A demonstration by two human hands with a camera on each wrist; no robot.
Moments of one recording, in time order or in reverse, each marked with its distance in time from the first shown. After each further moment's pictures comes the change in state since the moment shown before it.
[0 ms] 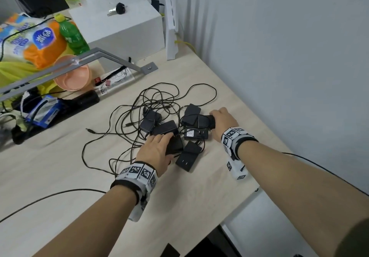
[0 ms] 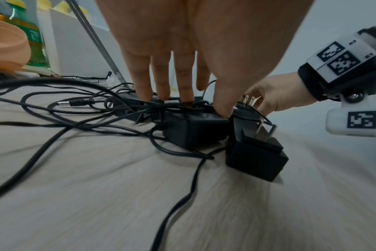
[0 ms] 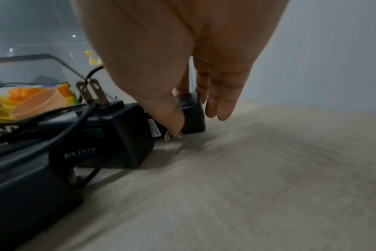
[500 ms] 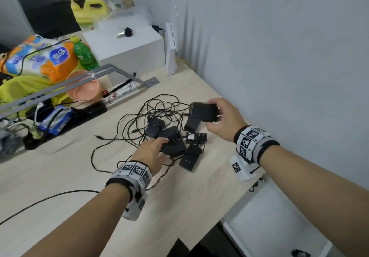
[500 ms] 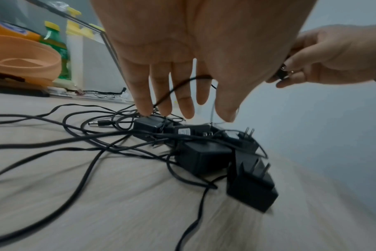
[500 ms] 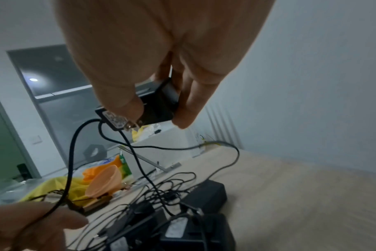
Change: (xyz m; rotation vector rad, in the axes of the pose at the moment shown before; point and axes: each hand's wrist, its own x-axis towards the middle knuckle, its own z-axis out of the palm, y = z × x) left_hand -0.033 -0.019 -0.034 -0.165 0.030 -0.026; right_hand -0.074 -0.042 -0.068 0.555 0.299 -0.299
